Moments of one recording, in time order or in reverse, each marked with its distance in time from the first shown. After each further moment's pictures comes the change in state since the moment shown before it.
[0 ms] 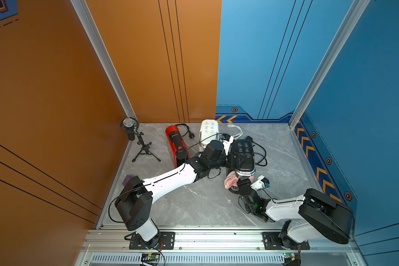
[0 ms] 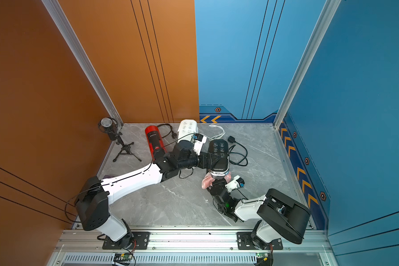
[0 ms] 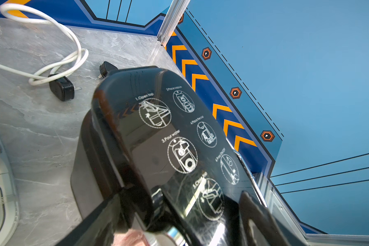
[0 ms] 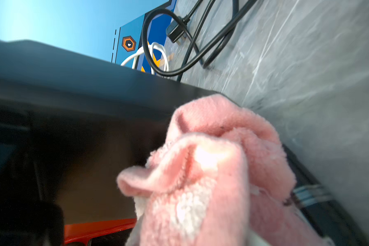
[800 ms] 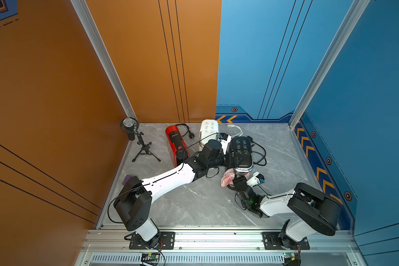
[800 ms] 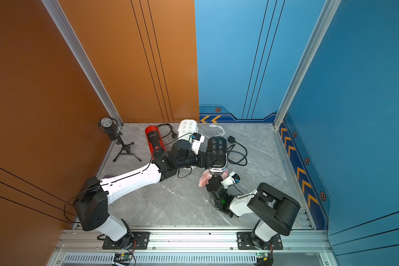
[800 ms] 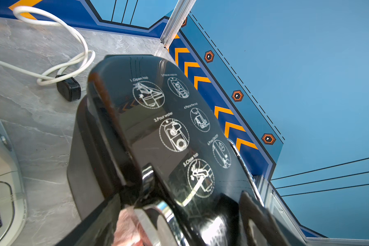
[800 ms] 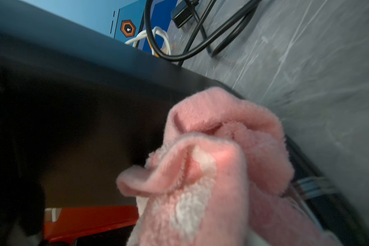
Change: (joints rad) left arm 0.019 -0.008 -0.019 0.015 0.011 -0.007; right arm 0.030 0.168 0.112 0.066 -0.049 -0.052
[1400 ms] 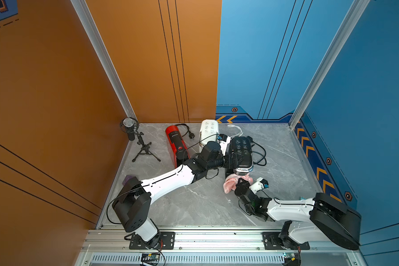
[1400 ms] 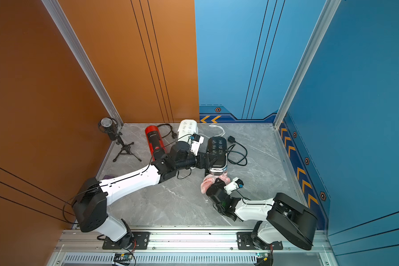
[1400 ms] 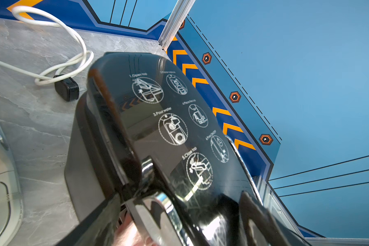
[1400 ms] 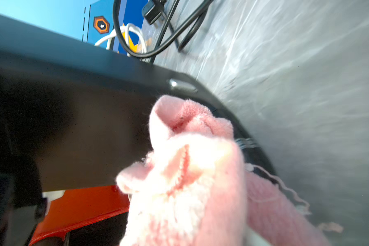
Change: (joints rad) left arm -0.001 -0.021 -0.043 0.042 0.000 -0.010; right arm 0.038 -0.291 -0.047 -0.504 0.030 0.212
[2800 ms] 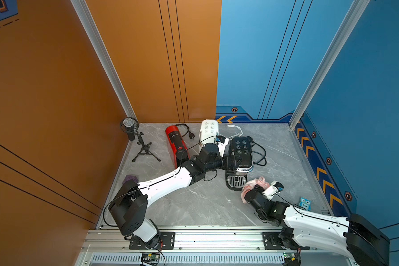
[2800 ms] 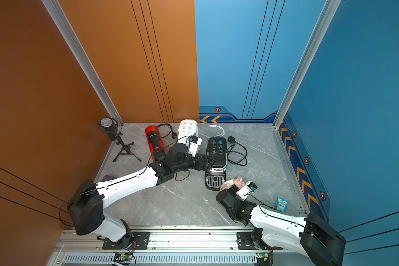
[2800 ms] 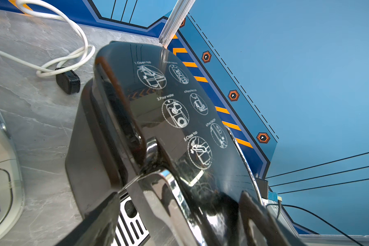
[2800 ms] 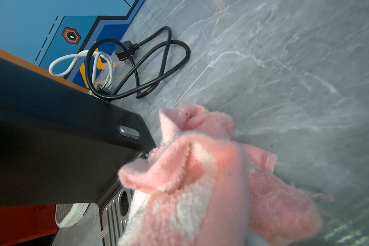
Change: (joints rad) left arm 0.000 -0.035 -0.042 0.006 0.002 -0.020; right arm -0.021 -0.281 -0.043 -0.430 0.072 -0.180
